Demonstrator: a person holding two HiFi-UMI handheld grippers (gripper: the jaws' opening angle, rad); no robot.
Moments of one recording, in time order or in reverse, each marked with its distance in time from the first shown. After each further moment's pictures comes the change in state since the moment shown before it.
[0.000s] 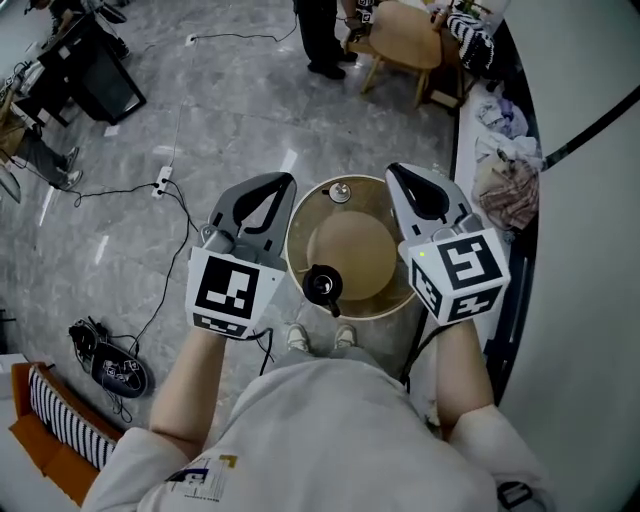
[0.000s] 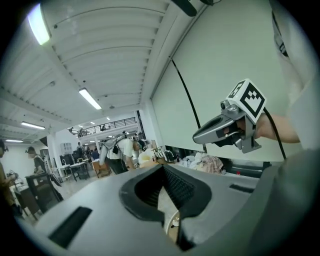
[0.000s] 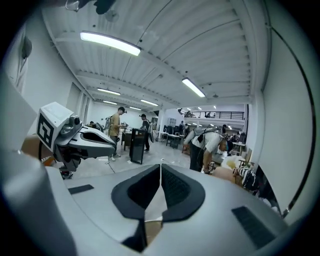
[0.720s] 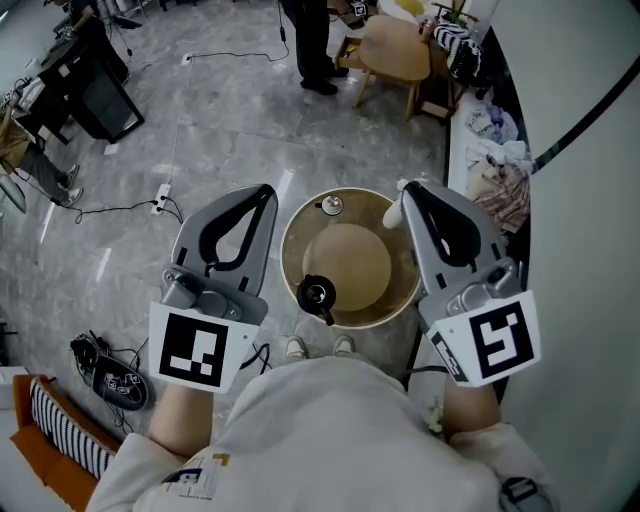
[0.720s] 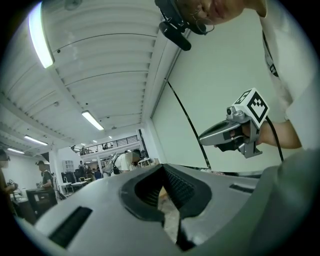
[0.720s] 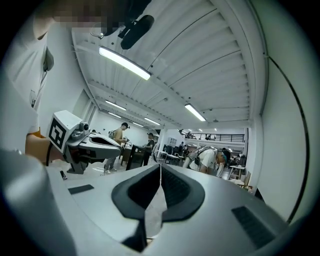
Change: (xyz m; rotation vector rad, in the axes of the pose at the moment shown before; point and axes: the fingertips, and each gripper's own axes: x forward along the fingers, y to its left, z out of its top) left arm -0.054 -0.020 0.094 0.046 -0.194 0.050; right arm -0.100 0.007 0.080 -0.106 -0.252 -0.006
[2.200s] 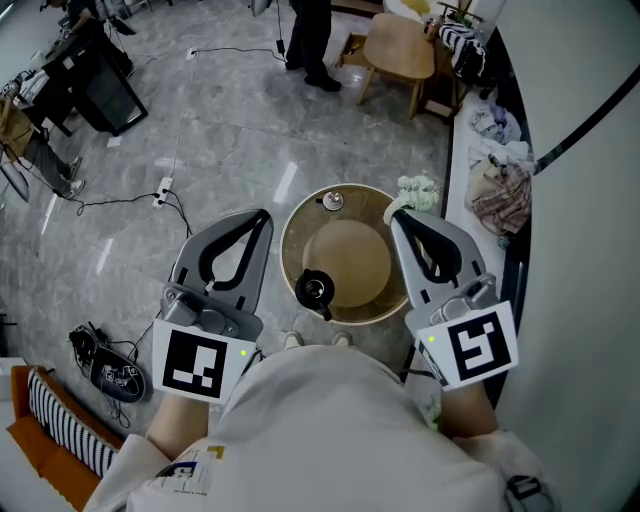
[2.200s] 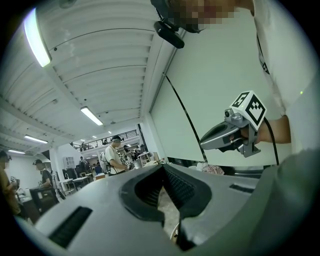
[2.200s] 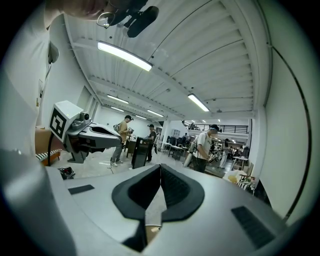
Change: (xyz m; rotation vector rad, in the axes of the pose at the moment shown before) left arm -0.026 -0.021 -0.023 0.035 0.085 -0.017; right arm -0.014 0.023 -0.043 0.018 0.099 0.049
